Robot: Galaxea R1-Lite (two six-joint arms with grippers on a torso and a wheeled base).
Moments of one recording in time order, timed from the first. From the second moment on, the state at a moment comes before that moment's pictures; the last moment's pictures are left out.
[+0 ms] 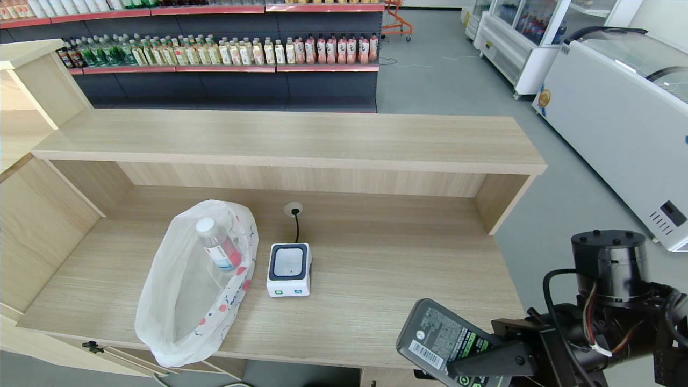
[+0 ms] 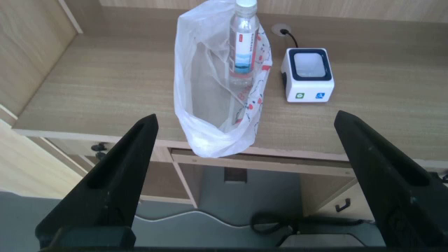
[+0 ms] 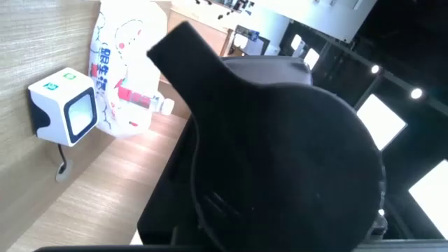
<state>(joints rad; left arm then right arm) 0.00 0.00 0.00 0.00 0.00 0.00 0.43 1.61 -0.42 -0.72 1.16 -2.74</state>
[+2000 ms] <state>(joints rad) 0.00 0.00 0.00 0.00 0.00 0.00 0.45 1.67 -0.43 -0.71 1.15 -2.71</state>
